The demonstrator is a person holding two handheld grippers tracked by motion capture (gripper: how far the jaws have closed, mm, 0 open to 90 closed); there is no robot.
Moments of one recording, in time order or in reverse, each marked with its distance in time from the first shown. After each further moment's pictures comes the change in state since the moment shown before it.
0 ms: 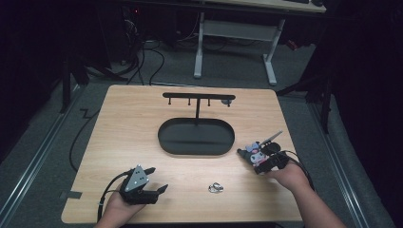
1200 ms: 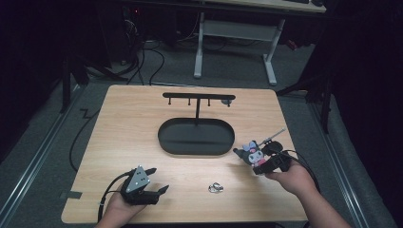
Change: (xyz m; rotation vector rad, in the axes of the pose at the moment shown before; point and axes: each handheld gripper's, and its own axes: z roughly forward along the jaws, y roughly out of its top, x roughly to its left) left arm -0.002 0.000 0.002 -0.005 -0.003 0.008; right arm 0.025 -0.006 -0.045 -0.046 0.055 -0.082
